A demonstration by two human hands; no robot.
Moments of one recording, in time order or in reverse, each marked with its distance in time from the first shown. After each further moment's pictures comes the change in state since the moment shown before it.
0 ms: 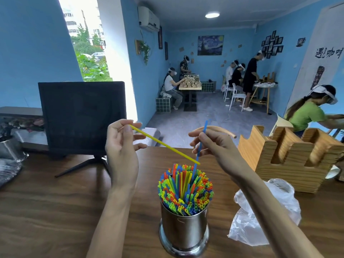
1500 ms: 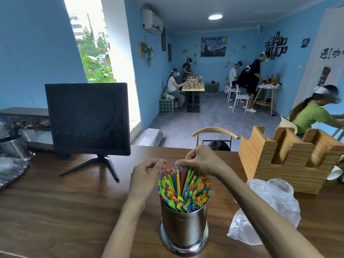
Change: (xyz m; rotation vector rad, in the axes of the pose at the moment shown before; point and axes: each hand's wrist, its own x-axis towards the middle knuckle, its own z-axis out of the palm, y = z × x) left_hand -0.041 -0.066 -0.016 0.487 -0.313 -0.391; right_hand 0.027 0.048 0.017 -0.499 -0.236 0.272
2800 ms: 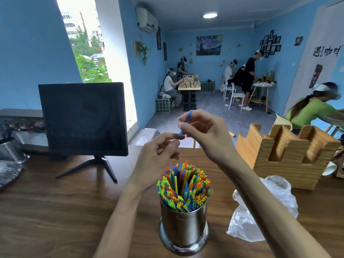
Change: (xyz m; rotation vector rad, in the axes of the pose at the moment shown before) left_hand 0.001 0.072 -0.001 -0.159 -0.295 0.407; right_hand -0.040 -0.077 -0.026 0.462 0.392 -0.535
